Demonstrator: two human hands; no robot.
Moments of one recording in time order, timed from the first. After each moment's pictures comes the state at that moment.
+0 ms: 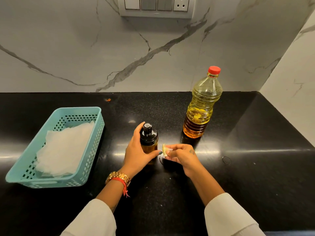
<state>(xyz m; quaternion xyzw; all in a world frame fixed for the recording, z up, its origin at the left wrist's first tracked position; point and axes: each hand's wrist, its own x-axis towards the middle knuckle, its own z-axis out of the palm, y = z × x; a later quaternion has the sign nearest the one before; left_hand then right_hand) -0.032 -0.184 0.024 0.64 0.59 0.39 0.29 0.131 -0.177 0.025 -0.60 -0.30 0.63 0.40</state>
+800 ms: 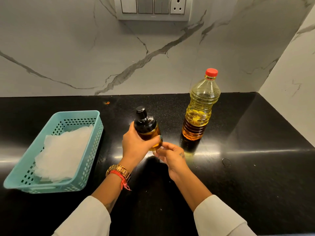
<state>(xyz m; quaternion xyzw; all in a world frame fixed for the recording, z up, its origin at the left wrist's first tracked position) -0.021 -0.171 0.070 0.56 0.63 0.46 0.30 0.095 -0.180 0.028 -0.53 -0.26 0.64 0.49</state>
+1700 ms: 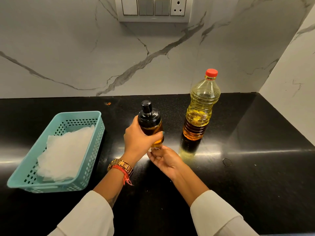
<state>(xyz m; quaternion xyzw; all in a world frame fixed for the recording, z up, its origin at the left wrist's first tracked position) -0.016 -0.168 0.091 0.58 0.63 0.43 0.28 0.083 -0.179 0.042 -0.38 -0.12 0.79 0.46</state>
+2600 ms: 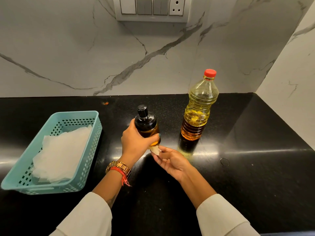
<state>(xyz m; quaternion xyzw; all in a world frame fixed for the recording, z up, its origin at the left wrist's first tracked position) -0.019 -0.167 0.080 0.57 0.64 0.43 0.28 0.109 -0.181 0.036 -0.41 -0.11 0.80 0.43</state>
